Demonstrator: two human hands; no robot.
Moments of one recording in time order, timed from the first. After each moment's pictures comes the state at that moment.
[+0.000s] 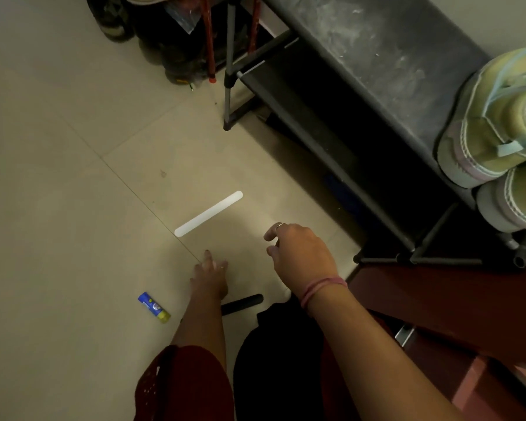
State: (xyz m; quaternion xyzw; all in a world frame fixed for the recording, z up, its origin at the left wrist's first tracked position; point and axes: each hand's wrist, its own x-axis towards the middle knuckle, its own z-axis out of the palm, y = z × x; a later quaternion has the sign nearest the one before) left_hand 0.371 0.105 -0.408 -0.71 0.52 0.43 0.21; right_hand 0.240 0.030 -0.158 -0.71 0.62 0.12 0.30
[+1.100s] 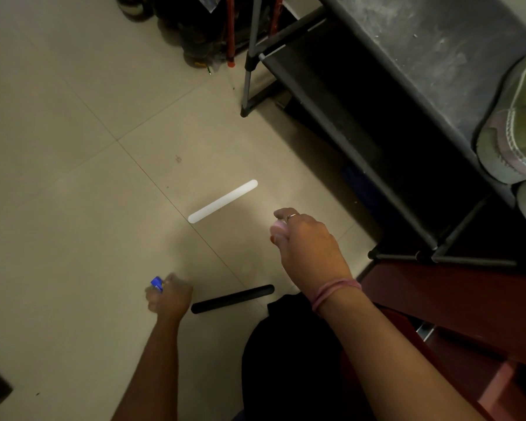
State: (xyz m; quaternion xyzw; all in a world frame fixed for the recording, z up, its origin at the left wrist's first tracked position) left_hand 0.437 0.178 -0.389 -0.88 0.10 0.46 -0.05; right_hand 0.254 0.039 -0.156 -0.72 0.61 0.08 0.32
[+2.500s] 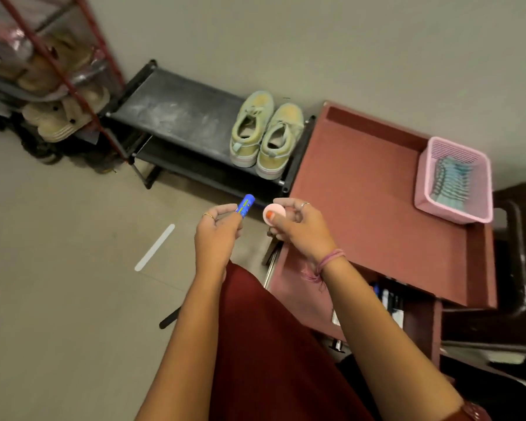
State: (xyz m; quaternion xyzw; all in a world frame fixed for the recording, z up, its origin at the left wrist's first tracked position) left_hand 0.167 0.150 0.028 -0.64 0.32 0.57 -0.41; right_hand 0.024 0.169 0.049 -0.35 0.65 -0.42 0.53
